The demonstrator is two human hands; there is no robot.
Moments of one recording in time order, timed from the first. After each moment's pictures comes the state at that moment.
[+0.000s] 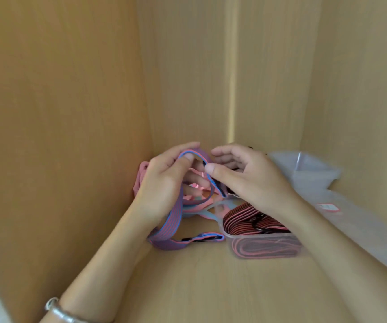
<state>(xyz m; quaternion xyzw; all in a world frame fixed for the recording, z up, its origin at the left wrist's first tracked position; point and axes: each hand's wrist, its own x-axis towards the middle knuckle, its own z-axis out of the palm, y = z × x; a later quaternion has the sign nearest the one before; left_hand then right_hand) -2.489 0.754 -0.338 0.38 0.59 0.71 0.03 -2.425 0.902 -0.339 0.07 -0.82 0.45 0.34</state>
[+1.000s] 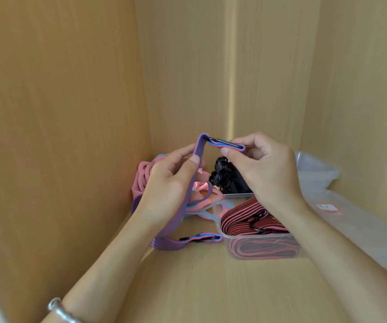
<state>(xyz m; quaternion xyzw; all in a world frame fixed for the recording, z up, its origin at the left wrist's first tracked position) -2.486 0.765 -0.346 0.35 0.60 0.72 0.01 -2.425 0.906 -0.340 0.02 -0.72 0.47 0.50</state>
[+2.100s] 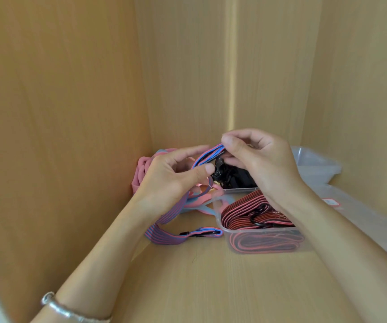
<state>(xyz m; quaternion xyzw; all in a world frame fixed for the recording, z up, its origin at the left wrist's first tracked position) -2.492 0.758 -0.345 0.43 0.63 0.65 0.03 -2.421 0.902 -0.331 0.06 -0.68 0.62 0.39</state>
